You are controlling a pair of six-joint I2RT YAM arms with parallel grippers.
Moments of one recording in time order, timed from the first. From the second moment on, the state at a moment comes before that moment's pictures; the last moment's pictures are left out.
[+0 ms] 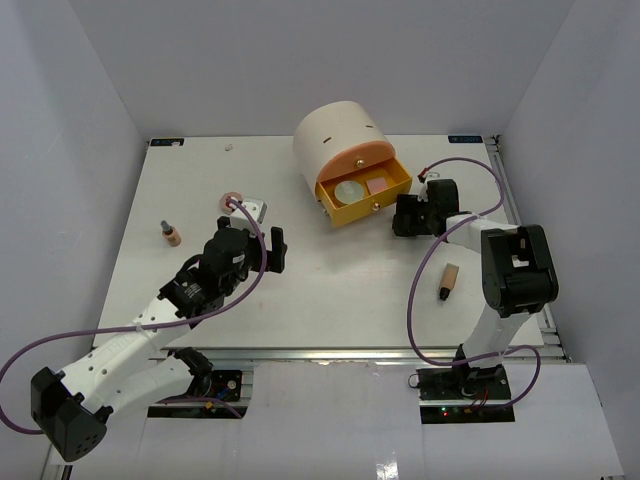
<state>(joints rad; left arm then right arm) -0.71 0.88 0.75 -0.26 -0.33 -0.24 0.17 1.78 0.97 0.02 -0.11 0.15</state>
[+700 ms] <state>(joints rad) -0.70 0.90 0.75 -0.26 -0.32 -0.24 0.14 1.79 0.98 0.01 -0.15 0.14</state>
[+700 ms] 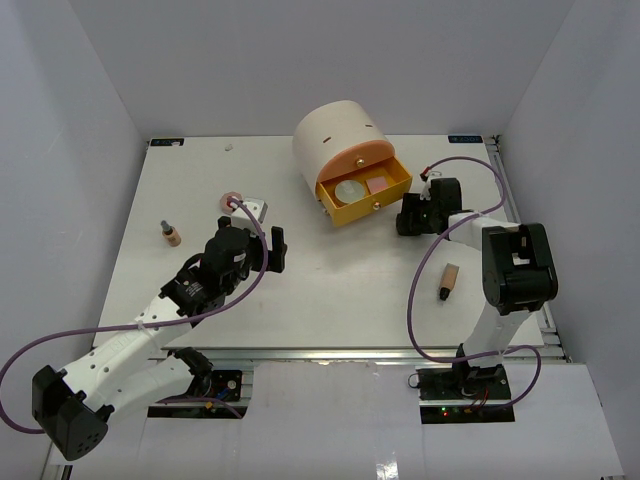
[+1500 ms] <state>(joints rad) -0.70 0.89 0.75 -0.26 -0.30 -0.24 0.06 1.26 0.90 -0.13 -0.33 -0.05</state>
